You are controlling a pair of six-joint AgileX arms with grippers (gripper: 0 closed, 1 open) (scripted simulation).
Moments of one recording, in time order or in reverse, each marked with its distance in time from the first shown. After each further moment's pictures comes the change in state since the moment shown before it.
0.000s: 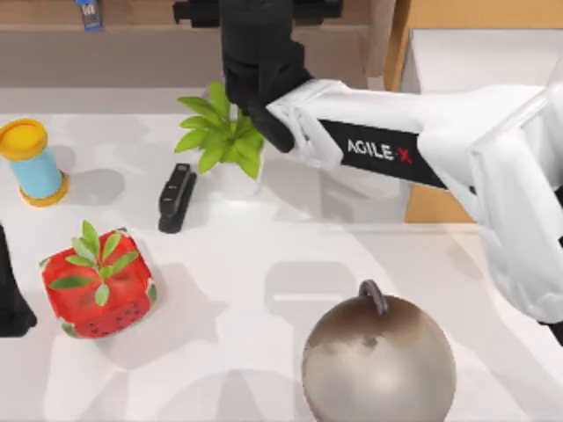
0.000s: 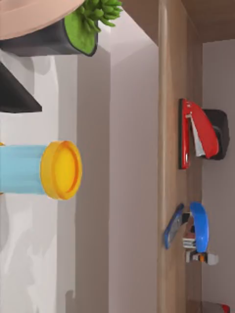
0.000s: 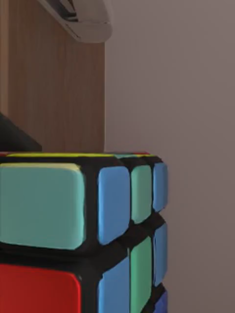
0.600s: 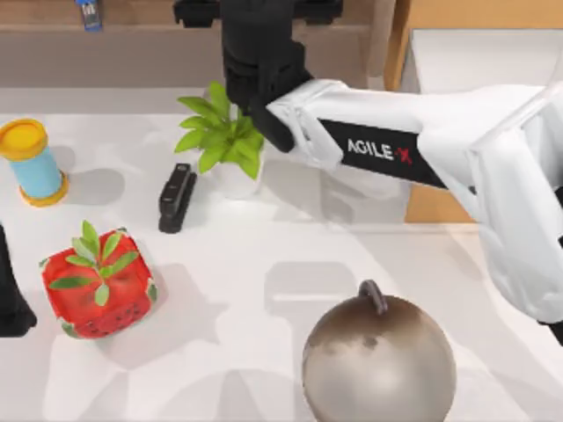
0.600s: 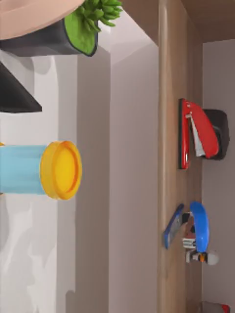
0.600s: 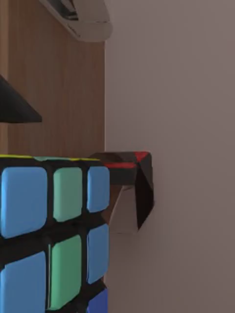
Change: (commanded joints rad) left arm 0.000 0.000 0.000 0.000 0.000 0.000; right arm 0.000 0.000 0.000 0.000 0.000 0.000
